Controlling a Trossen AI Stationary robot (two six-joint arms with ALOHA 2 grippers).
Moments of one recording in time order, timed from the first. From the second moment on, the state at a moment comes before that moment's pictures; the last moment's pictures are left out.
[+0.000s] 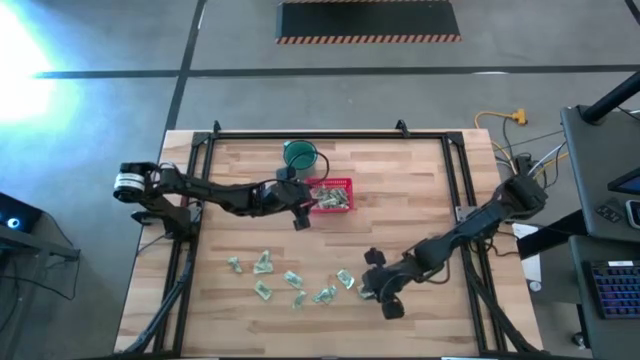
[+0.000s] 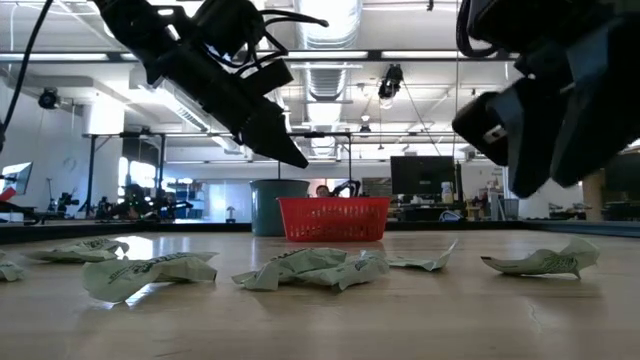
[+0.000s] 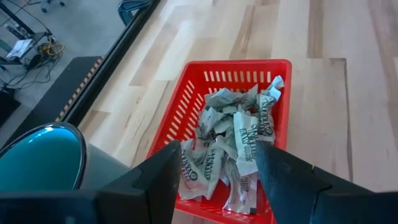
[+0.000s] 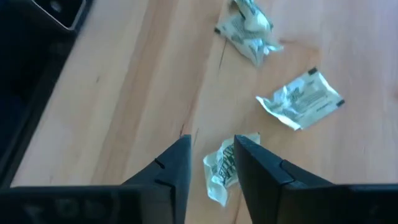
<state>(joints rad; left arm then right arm) 0.06 1.52 0.78 0.17 -0.37 0.08 0.53 1.65 0.82 -0.04 0.03 0.36</state>
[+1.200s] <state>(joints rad) 0.00 1.52 0.78 0.16 -0.37 0.03 0.55 1.73 0.82 -0.10 0.08 0.35</state>
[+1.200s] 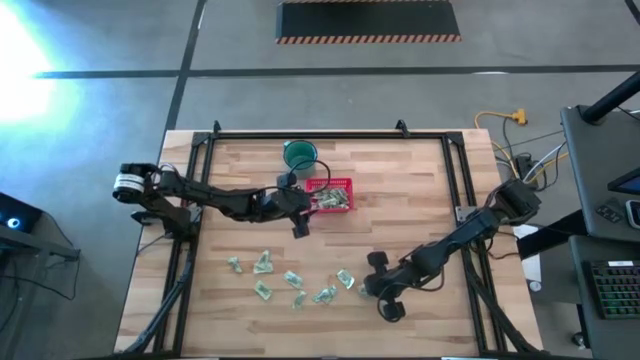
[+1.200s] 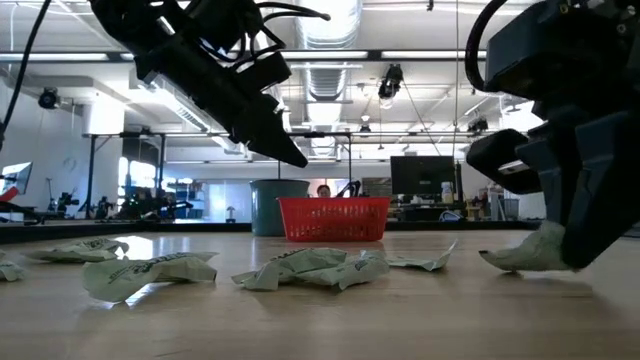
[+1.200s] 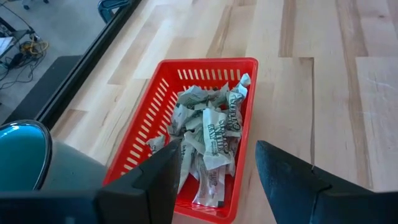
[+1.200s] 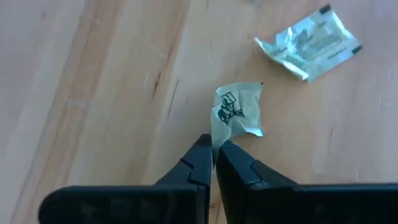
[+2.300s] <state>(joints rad) -0.02 1.49 0.78 0.03 -0.37 0.03 0.04 1.60 0.84 0.03 0.53 -0.13</state>
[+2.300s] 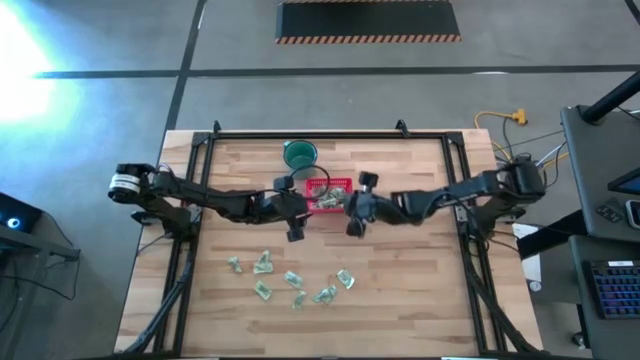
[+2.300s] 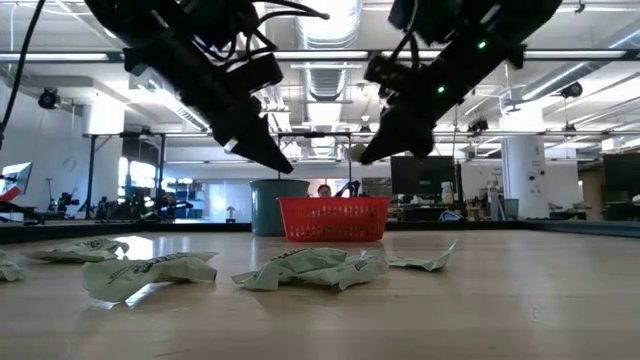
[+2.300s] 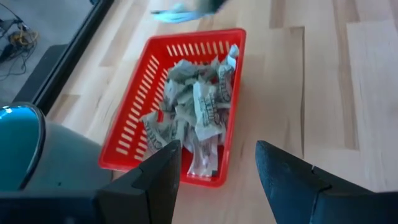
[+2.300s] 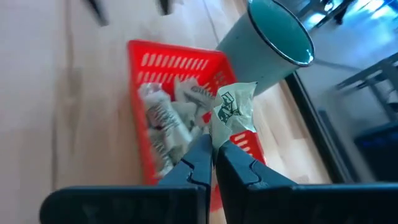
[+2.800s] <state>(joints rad) -0.02 1.48 0.78 -0.02 -0.37 0.03 -0.10 1.64 0.84 0.09 0.33 -0.10</state>
